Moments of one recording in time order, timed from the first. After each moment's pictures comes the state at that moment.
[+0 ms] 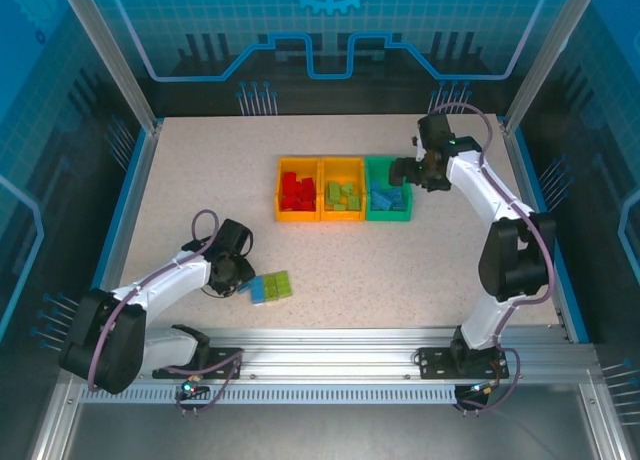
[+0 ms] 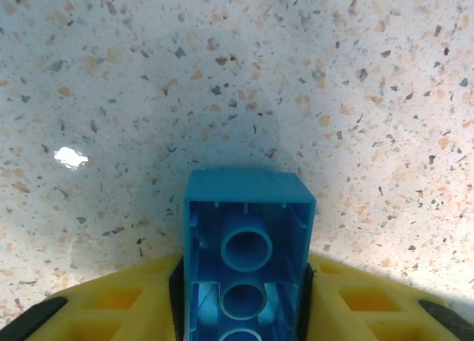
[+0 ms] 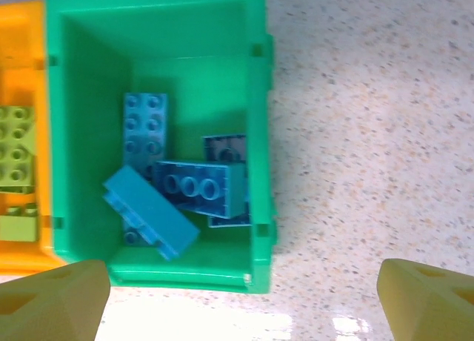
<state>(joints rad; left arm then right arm) -0.33 1.23 0.56 -0.67 -0.05 -1.03 0.16 1.76 1.50 -0.87 -0.02 0.25</state>
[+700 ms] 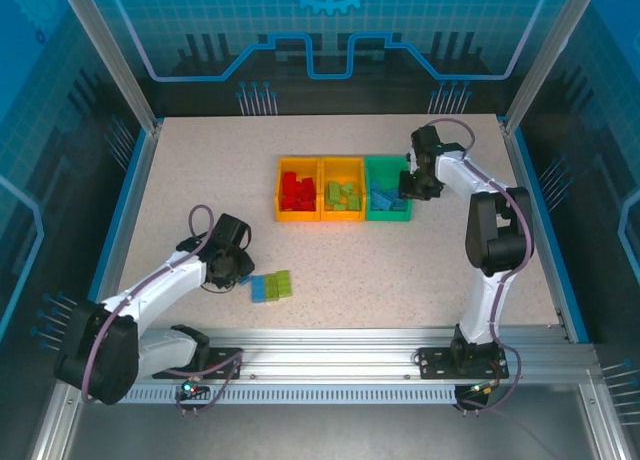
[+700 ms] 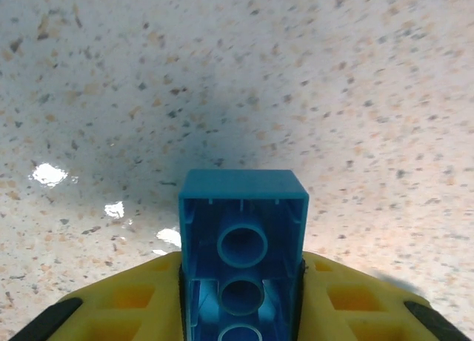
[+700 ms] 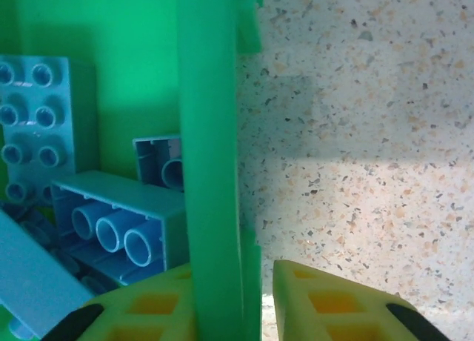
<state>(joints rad) -0.33 1.17 0.62 -0.70 -0.06 -1.03 0.15 1.97 1.51 -0.82 -0.06 0.21</state>
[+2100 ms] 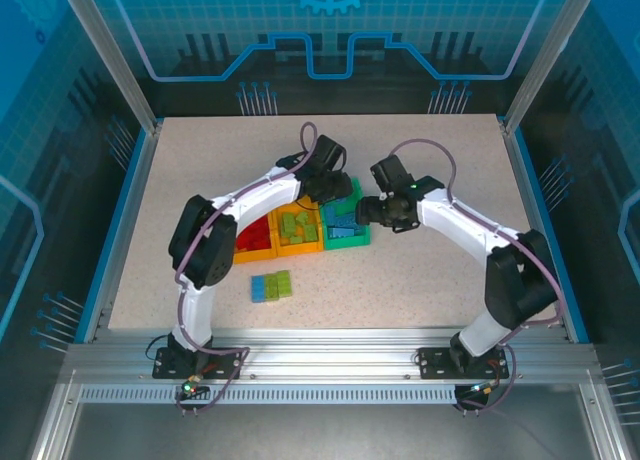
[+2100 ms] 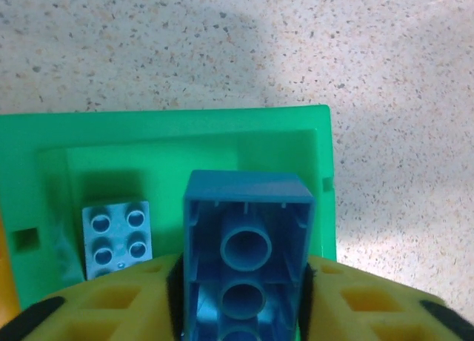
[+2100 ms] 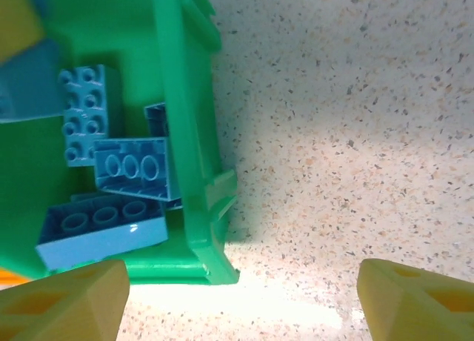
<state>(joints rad) -0.58 2.05 1.66 -0.58 0.07 -0.85 0.49 1.59 1.19 -0.72 0.02 0.51</state>
